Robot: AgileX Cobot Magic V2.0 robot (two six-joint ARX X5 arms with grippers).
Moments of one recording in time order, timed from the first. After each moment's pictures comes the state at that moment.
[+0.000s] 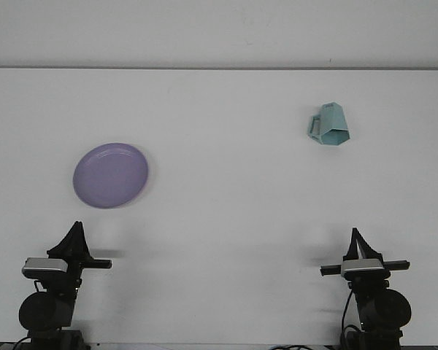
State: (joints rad) left arm -0.01 0.00 0.03 0.17 0.00 0.01; right arm -0.08 0.00 0.02 -0.06 -0.08 -0.22
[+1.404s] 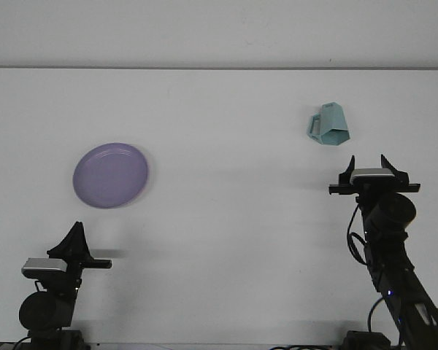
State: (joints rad) left arm -0.01 0.00 0.03 0.16 0.00 -0.01; right arm -0.08 1.17 0.56 0.53 0.05 -0.20
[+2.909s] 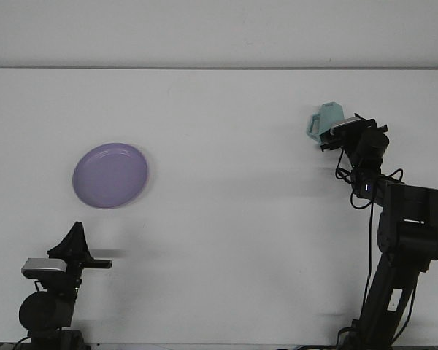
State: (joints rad) left arm -0.01 0.00 0.03 0.16 0.00 -0.01; right arm -0.18 2.15 1.23 0.73 -0.19 -0.42
